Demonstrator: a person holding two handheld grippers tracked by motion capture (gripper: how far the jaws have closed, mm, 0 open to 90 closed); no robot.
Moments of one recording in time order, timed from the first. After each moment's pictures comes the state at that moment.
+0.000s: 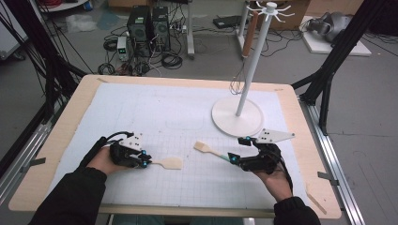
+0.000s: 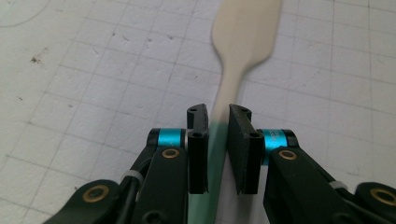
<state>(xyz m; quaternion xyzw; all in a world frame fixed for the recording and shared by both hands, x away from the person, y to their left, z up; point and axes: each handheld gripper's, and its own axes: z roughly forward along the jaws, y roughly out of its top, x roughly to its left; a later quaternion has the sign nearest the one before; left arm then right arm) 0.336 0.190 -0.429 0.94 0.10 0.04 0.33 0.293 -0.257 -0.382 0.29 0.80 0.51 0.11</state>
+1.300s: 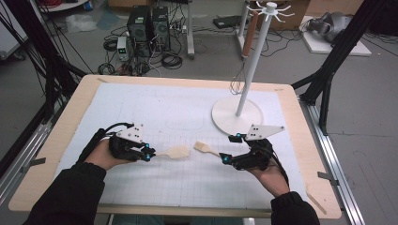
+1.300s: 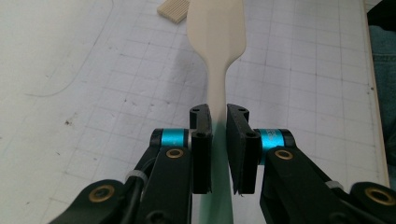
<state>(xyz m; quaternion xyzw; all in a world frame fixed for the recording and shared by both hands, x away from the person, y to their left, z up) 0.331 0.177 -0.380 0.92 0.09 0.05 0.37 0.298 -0.231 -0.363 0.24 0.83 0.49 0.09</state>
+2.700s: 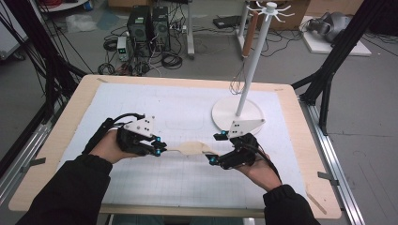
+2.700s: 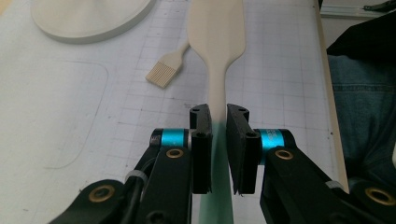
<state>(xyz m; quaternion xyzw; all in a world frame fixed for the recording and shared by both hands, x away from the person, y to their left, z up) 0.324 0.141 -0.329 0.92 0.03 0.05 0.38 0.305 -0.190 -0.348 0.18 0.86 0.47 0.08</state>
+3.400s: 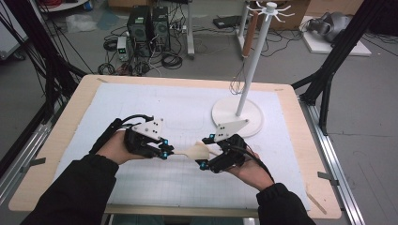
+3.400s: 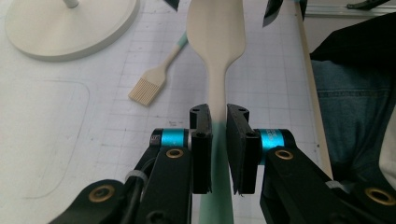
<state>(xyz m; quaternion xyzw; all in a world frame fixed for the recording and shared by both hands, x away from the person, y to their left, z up) 0.319 0.120 -0.326 0.92 0.01 0.03 0.39 0.306 -0.161 -0.353 0.13 0.88 0.45 0.05</state>
